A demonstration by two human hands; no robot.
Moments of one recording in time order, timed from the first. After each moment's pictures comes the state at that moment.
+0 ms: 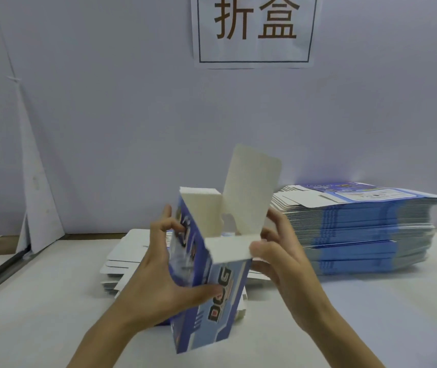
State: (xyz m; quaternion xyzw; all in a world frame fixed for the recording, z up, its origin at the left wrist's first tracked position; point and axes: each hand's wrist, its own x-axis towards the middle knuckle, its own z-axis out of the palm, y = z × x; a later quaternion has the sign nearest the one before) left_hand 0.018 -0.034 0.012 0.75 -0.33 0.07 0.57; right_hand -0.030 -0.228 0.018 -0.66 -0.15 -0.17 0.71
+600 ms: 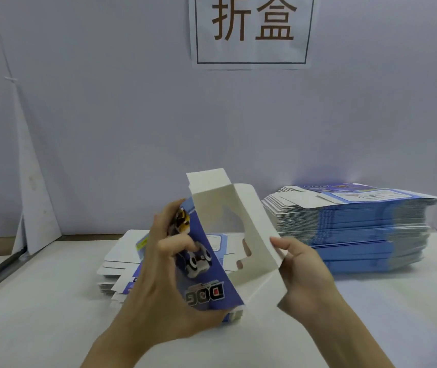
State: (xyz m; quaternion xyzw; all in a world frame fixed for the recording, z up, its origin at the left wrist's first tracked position) left_hand 0.016 -0.047 0.013 0.73 -0.39 0.33 0.46; right_hand -0.028 -0.241 0.025 -0.39 0.09 0.02 0.92
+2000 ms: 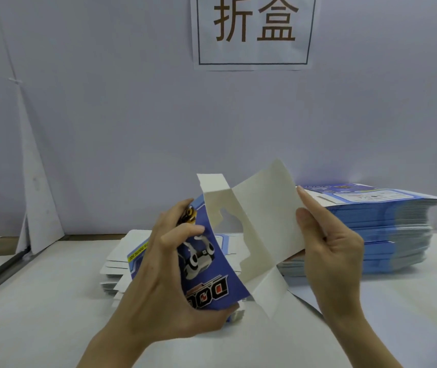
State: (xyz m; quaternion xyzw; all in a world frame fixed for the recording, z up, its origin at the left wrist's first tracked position) left_hand 0.008 -0.044 0.016 0.71 -0.47 0.34 0.39; right_hand -0.037 -0.253 0.030 -0.65 -0.03 -0.49 0.58
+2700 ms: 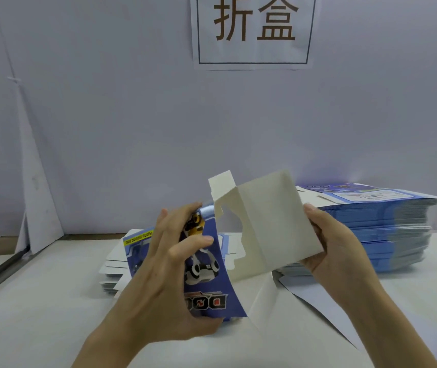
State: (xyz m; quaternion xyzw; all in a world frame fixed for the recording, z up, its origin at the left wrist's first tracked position) left_hand 0.018 -0.044 0.017 0.69 -0.51 0.43 0.27; right_hand -0.039 -0.273 0.046 -0.56 0.02 -0.18 0.81
